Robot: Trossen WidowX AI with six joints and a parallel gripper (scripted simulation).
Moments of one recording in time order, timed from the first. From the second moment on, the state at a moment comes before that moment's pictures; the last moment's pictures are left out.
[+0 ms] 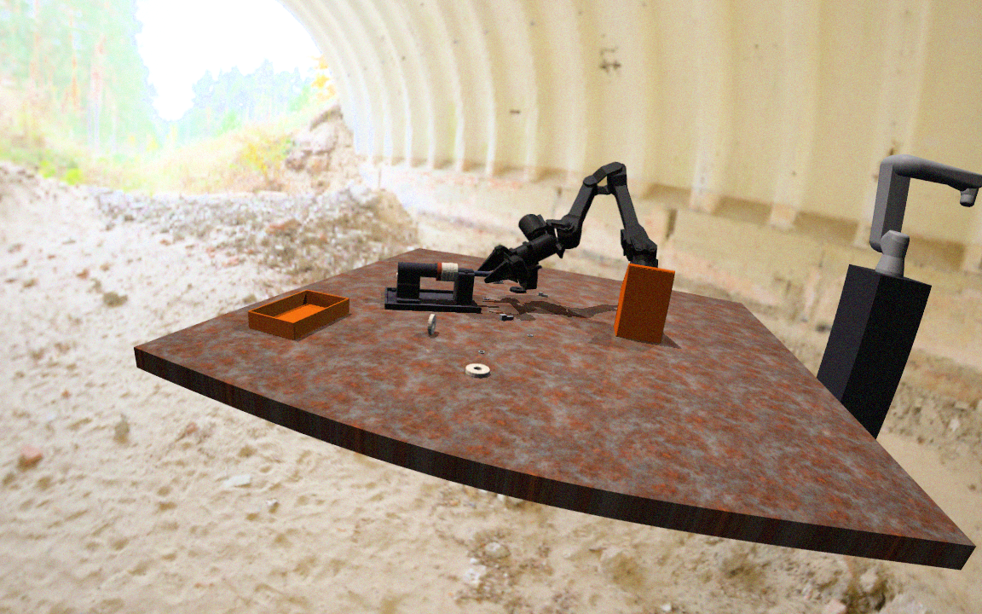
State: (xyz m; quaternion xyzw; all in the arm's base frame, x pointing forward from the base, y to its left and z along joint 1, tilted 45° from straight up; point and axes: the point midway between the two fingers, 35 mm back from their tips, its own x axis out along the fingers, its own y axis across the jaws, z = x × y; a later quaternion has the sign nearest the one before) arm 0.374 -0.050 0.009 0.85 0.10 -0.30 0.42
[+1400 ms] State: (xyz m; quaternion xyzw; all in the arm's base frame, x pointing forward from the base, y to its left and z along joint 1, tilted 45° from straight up) arm 0.387 -0.051 -0.001 0.85 0.10 -0.30 0.42
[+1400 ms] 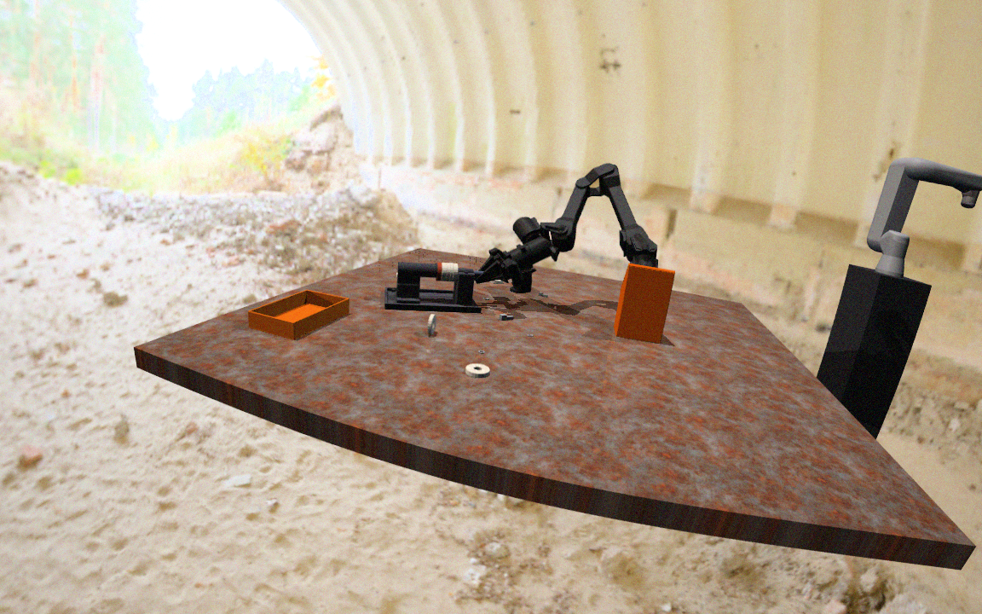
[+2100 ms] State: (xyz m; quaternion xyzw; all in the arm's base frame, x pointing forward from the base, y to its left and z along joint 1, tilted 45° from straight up) arm 0.384 -0.053 0.001 0.85 0.09 -0.30 0.42
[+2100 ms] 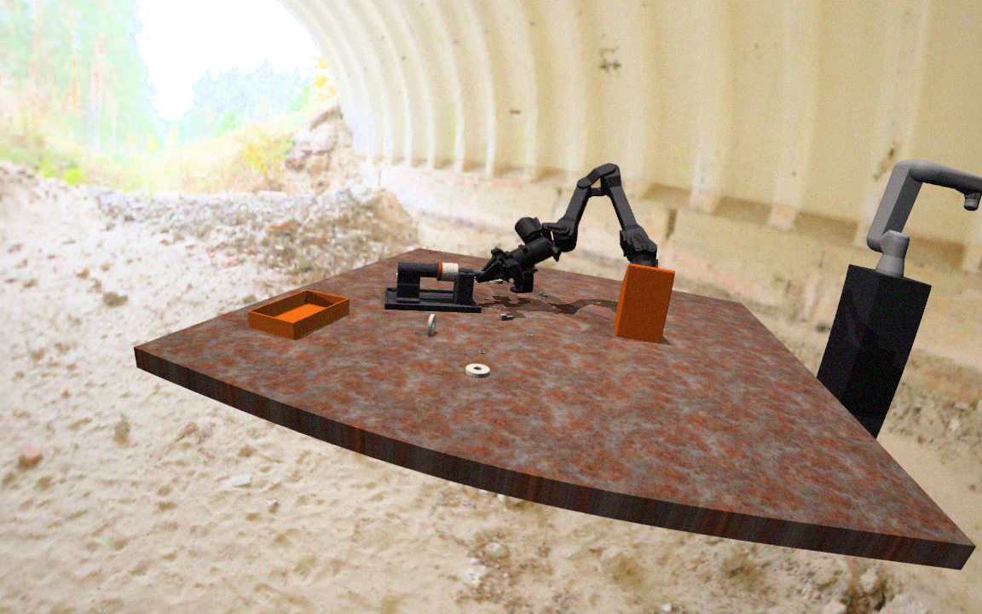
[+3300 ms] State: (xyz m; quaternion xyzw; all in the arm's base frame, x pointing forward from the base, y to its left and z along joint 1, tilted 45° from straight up) arm 0.373 -0.057 0.004 0.85 0.09 -0.30 0.42
